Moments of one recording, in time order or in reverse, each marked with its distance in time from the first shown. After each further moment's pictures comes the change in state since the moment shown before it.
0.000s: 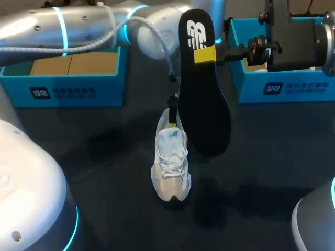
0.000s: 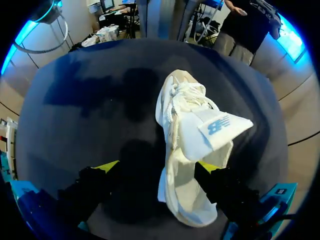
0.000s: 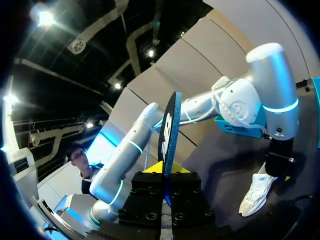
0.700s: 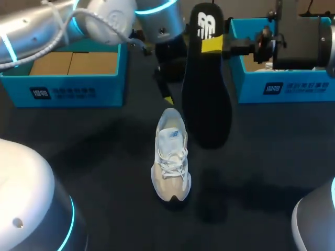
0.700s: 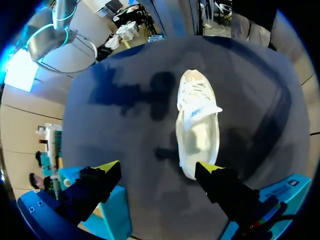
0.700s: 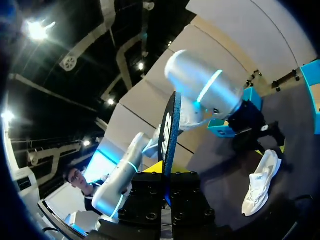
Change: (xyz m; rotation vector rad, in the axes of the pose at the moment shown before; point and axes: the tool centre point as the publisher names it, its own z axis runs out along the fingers) left arm 0.009 0.005 -0.104 -0.142 -0.362 0.081; right arm -0.023 0.021 -0.013 -0.118 -0.042 0.125
